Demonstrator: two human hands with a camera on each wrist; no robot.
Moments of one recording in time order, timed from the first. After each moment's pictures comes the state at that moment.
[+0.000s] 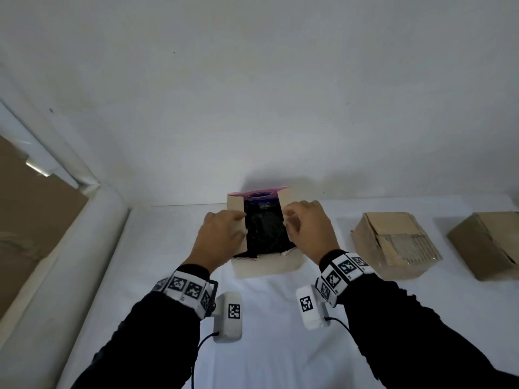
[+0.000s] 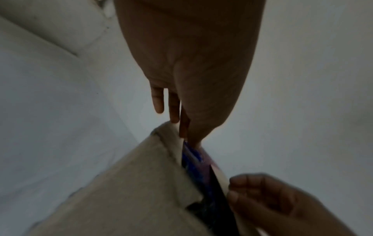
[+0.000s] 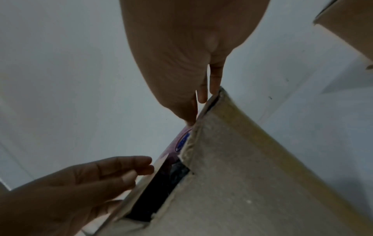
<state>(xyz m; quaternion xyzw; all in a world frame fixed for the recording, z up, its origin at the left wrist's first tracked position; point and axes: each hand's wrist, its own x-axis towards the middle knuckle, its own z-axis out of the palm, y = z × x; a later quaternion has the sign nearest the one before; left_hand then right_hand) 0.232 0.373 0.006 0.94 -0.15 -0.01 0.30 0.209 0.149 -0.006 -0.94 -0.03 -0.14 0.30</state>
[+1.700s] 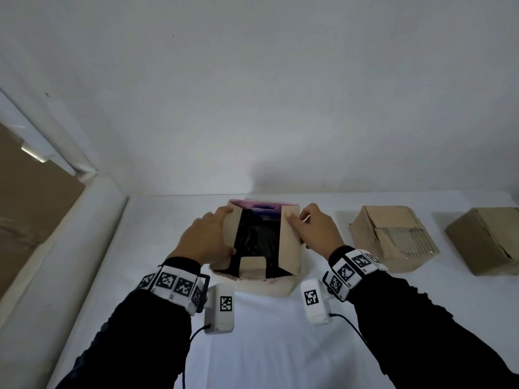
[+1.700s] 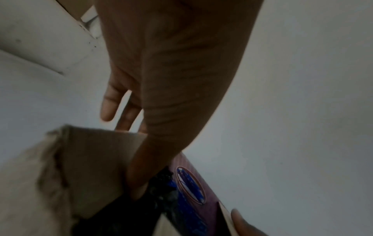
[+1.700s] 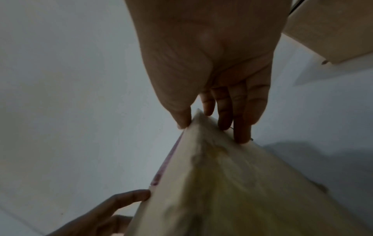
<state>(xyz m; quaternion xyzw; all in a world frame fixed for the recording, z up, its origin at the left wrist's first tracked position) 0.223 0.390 0.012 0.97 -0.11 -0.15 0.16 0.201 0.134 -0.017 -0.90 0.14 0.04 0.42</state>
